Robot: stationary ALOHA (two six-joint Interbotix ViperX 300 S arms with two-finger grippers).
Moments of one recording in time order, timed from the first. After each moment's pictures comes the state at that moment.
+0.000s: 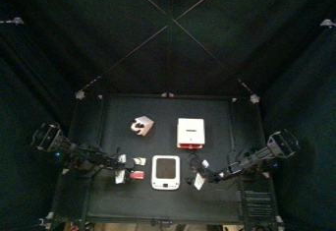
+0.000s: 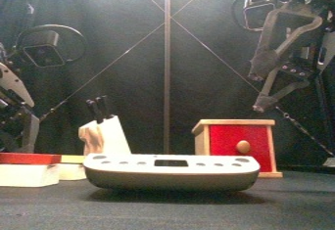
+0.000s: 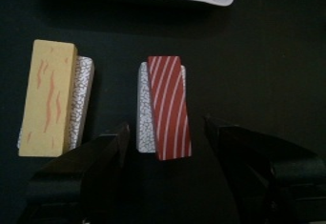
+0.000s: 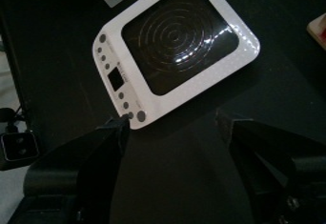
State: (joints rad) left arm -0.31 -0.24 1.18 -0.33 -0.10 0.01; right arm 0.44 -0.22 0.86 -1.21 0.44 2.04
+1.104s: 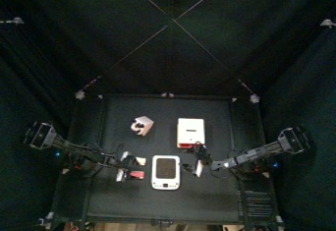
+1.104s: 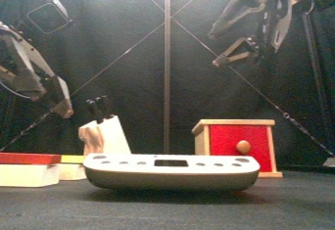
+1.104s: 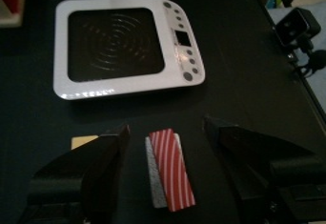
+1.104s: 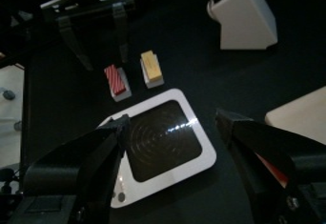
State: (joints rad) left arm -0.18 -0.36 1.18 -0.08 -0.30 0.00; right arm 0.27 -0.40 0.87 -1.70 0.46 2.04
